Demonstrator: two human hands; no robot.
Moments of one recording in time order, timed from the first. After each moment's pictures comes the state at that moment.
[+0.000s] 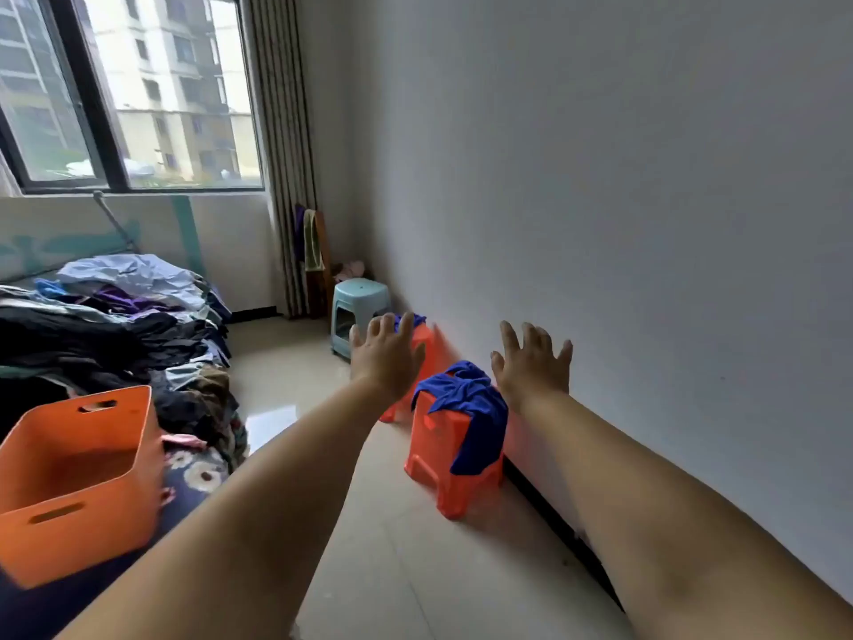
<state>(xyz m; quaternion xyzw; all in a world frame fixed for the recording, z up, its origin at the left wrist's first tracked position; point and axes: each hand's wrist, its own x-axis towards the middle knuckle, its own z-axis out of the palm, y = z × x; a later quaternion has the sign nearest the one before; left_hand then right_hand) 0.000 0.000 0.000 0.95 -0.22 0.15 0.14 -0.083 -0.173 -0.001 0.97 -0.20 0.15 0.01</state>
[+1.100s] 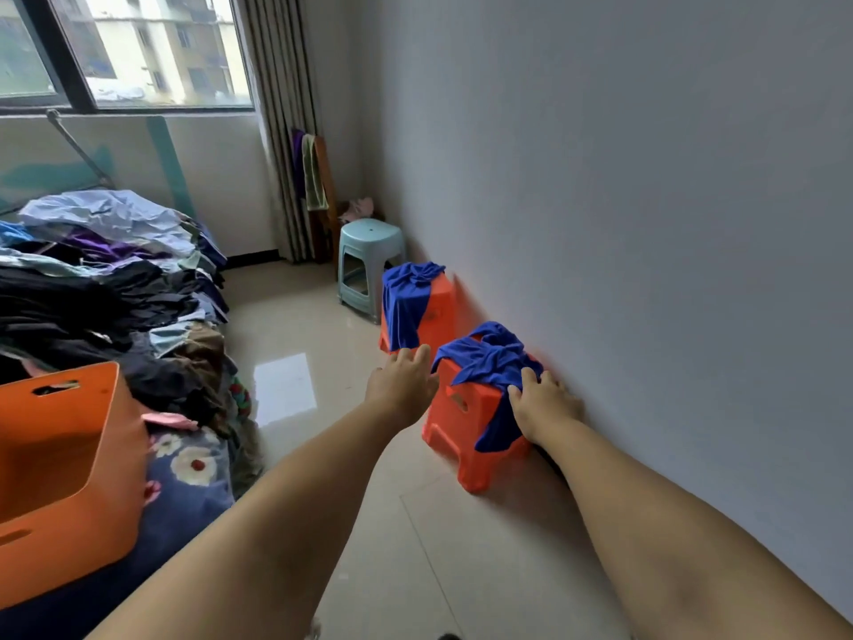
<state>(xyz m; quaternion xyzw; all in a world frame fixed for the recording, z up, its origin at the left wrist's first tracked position) 0.169 -0.021 -0.128 0.96 -0.24 -0.01 0.13 0.093 -0.204 -0.138 0.96 -0.26 -0.06 -0.06</state>
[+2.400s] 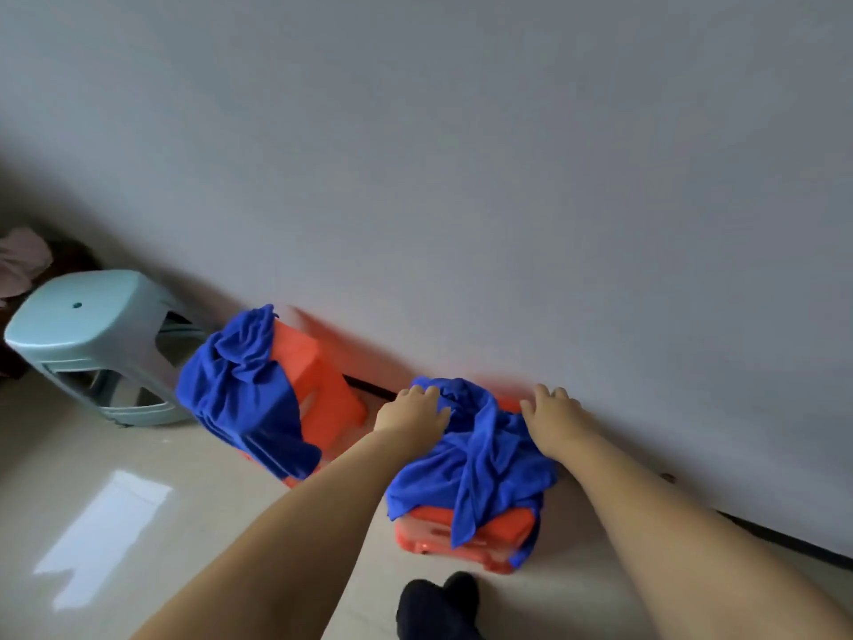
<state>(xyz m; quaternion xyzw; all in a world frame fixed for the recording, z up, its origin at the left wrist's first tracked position) 0.746 -0.381 -0.257 0.81 -0.53 -0.25 -0.01 0.567 -0.478 -0.273 0.80 -0.56 -0.12 -0.18</state>
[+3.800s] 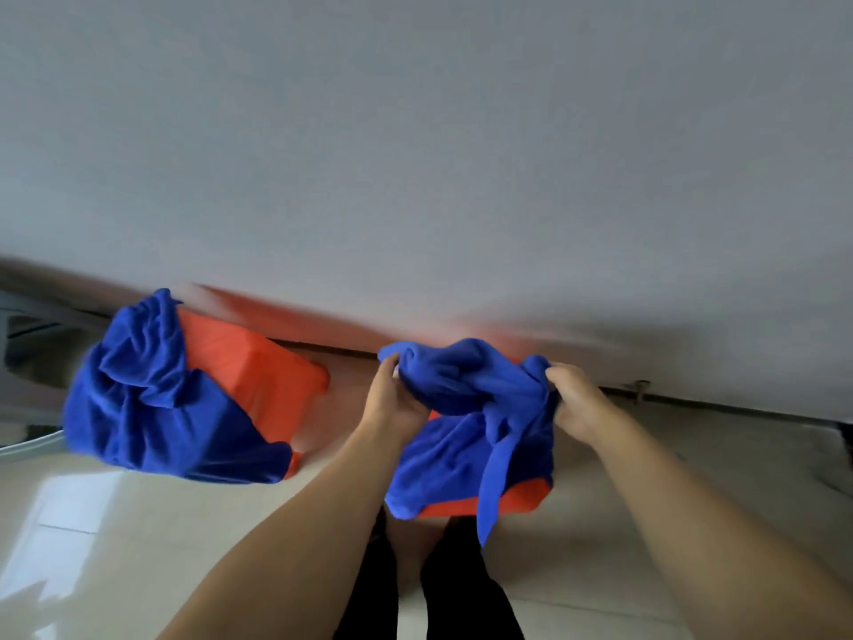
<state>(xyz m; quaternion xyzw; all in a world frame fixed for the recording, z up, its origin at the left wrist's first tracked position) 0.824 -0.481 -0.355 0.48 0.15 -0.69 0.52 0.618 -0.543 -0.345 0.24 -0.68 0.18 -0.66</state>
